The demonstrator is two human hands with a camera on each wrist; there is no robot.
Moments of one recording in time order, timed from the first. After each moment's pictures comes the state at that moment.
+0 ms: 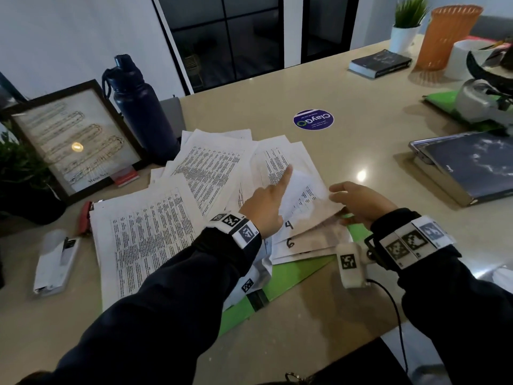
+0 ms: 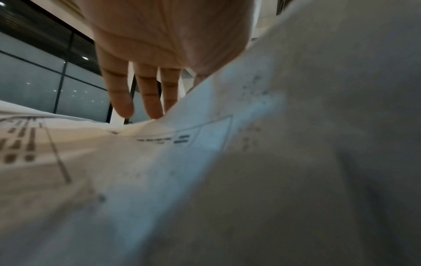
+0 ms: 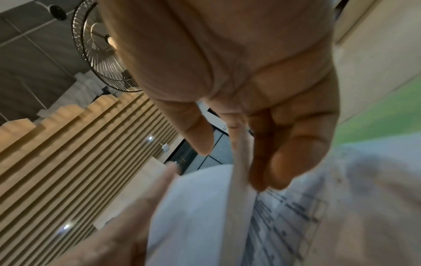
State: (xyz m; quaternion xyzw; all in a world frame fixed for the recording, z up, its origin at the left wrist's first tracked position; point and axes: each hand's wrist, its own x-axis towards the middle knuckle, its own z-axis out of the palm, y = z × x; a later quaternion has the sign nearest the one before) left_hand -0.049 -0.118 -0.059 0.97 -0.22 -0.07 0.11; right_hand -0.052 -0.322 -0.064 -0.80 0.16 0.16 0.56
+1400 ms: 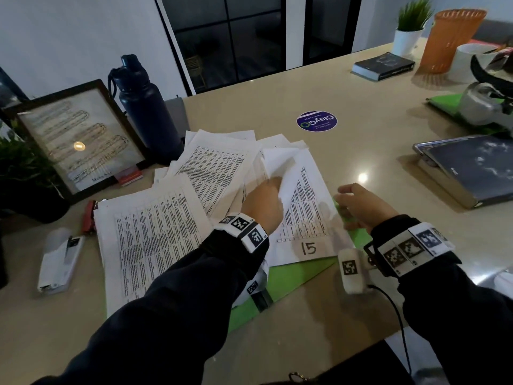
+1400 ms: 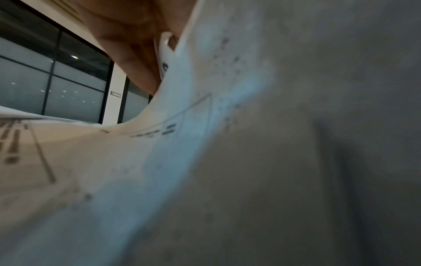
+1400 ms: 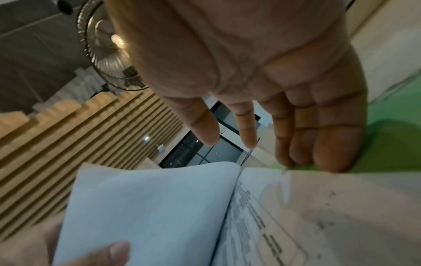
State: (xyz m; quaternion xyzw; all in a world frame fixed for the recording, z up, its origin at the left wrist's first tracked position) left_hand -0.054 -0.122 -0.045 0.97 -0.11 0.02 0.19; right_hand -0.053 -0.316 -0.071 -0.79 0.19 0.13 0.57
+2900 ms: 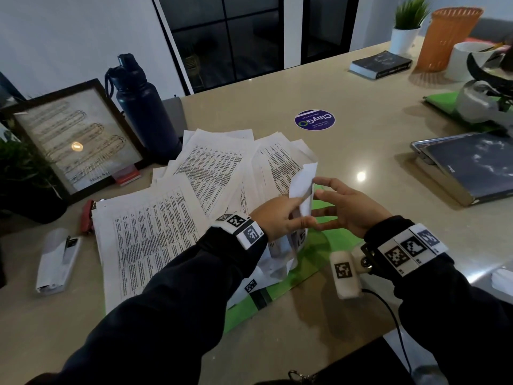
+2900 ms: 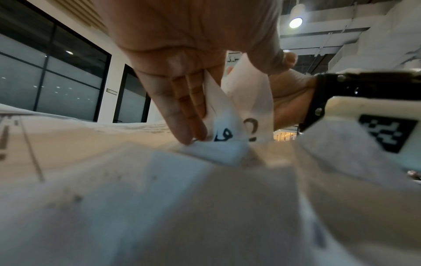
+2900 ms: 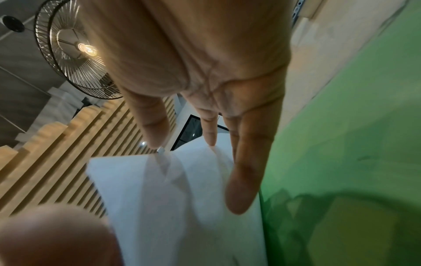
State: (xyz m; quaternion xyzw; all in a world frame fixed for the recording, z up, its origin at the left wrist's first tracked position) left_hand -0.053 -0.124 -0.061 0.88 -0.32 -0.13 0.31; right_hand -0.071 -0.297 -0.057 -0.68 0.07 0.18 0.71
